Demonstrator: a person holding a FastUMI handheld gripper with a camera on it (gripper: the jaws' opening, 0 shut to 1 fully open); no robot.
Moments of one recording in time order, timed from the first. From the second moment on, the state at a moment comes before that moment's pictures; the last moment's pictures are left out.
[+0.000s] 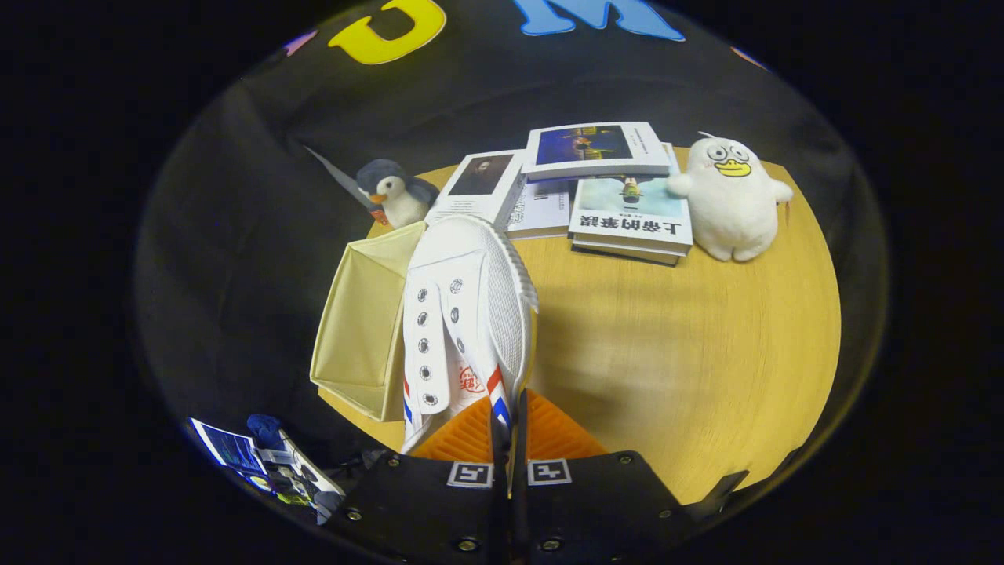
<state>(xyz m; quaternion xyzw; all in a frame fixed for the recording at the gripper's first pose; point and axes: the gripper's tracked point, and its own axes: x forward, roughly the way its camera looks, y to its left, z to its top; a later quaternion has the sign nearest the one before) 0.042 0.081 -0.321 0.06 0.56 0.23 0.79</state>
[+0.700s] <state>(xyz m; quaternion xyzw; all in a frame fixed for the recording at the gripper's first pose) 0.083 0.218 -0.301 0.01 0.55 0.31 0.78</state>
